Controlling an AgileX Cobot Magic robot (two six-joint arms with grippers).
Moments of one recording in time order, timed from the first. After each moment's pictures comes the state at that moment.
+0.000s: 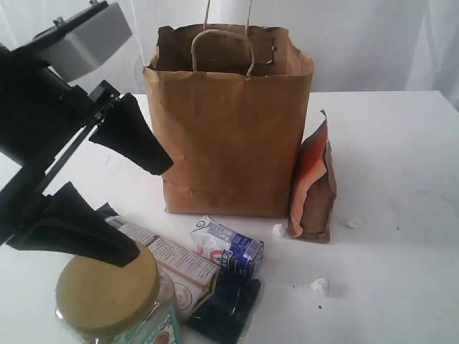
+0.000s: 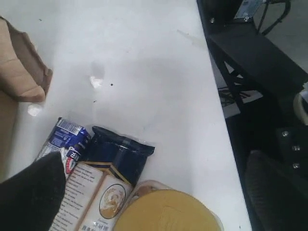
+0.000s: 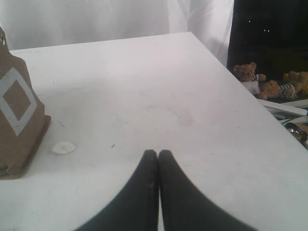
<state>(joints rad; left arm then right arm) -0.46 1.32 -1.16 -0.80 1.32 1.41 -0.13 0.01 0.00 -0.08 0.35 0.08</state>
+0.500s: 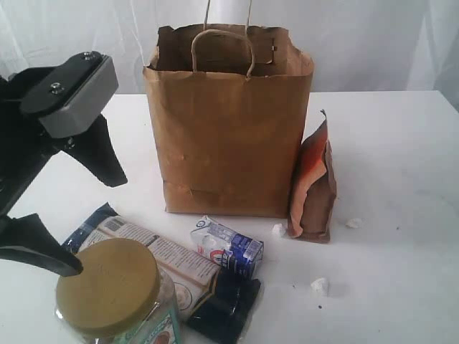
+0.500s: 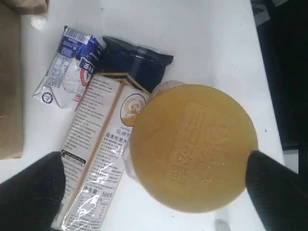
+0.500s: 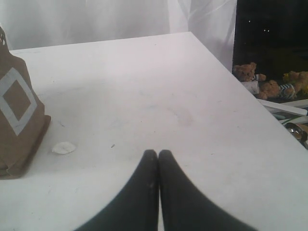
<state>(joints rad) -0.46 1.31 -1.16 -0.49 1.32 1.41 -0.13 0.01 0.00 -0.08 0.35 0.08</state>
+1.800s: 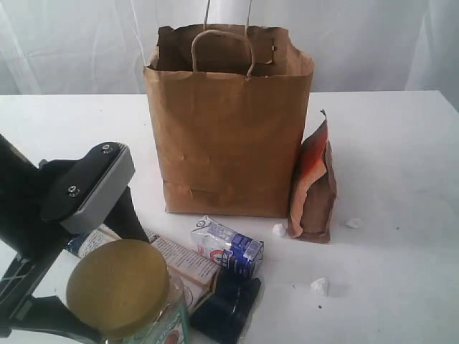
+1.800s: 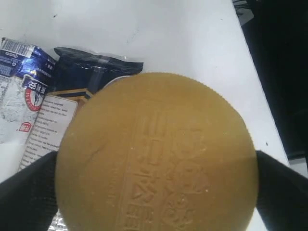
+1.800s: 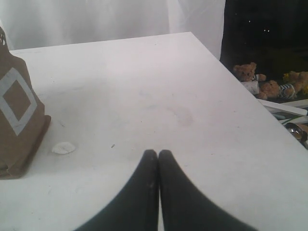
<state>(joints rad) -0.49 1.32 -0.88 -0.63 1.10 1.66 -0.13 0.01 0.00 -0.08 0.35 0.08</state>
